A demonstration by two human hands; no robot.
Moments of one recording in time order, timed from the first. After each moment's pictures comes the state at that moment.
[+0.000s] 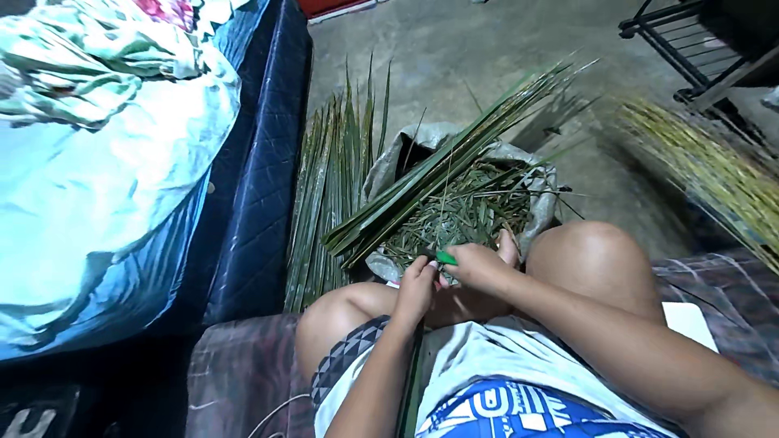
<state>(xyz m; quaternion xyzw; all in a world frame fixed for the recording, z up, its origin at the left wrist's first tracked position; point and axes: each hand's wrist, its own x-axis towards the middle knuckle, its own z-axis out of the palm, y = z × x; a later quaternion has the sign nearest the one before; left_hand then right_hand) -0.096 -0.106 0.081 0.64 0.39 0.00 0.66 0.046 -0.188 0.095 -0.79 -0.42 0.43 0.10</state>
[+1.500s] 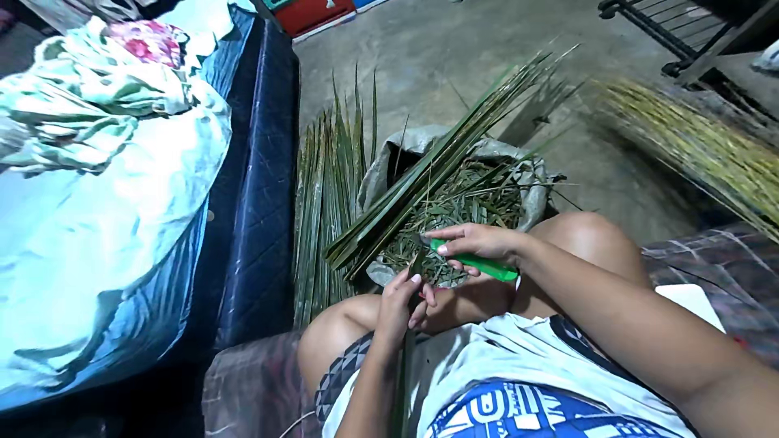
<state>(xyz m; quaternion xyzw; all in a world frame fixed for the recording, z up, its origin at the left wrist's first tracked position) -0.118 -0.106 0.095 0.51 0.30 0.06 0.81 0.099 -0.208 0.103 -0.51 -0.26 0.69 0.44</state>
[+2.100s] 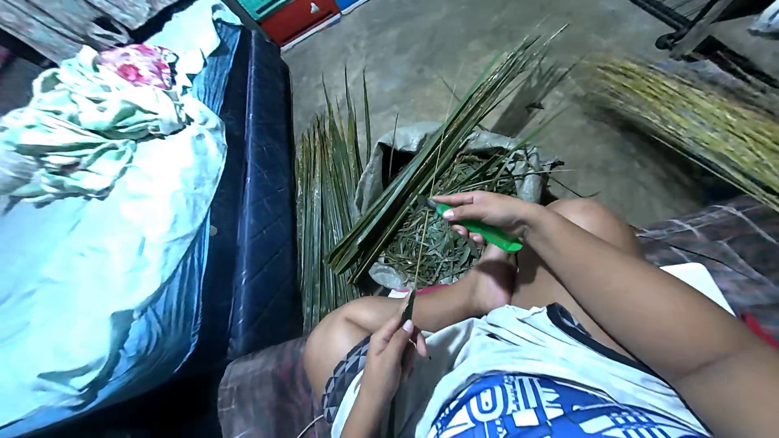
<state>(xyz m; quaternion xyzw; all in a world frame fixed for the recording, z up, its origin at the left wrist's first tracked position) -0.181 -0.124 0.106 0.63 0.28 0.05 0.72 0.130 -0.220 0.115 -0.53 -0.22 0.63 0.53</state>
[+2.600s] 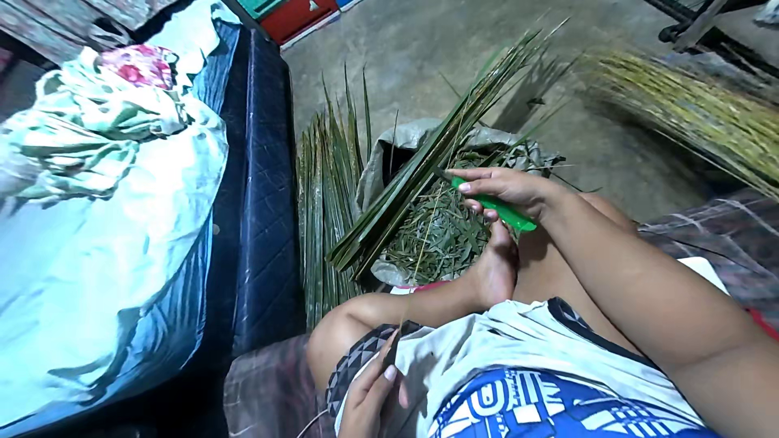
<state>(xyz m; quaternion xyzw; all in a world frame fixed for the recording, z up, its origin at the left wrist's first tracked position) -0.246 -0.129 0.125 0.65 0.29 0.03 0.71 0.155 -0.231 0.120 -0.52 -0.20 0.59 0.58</state>
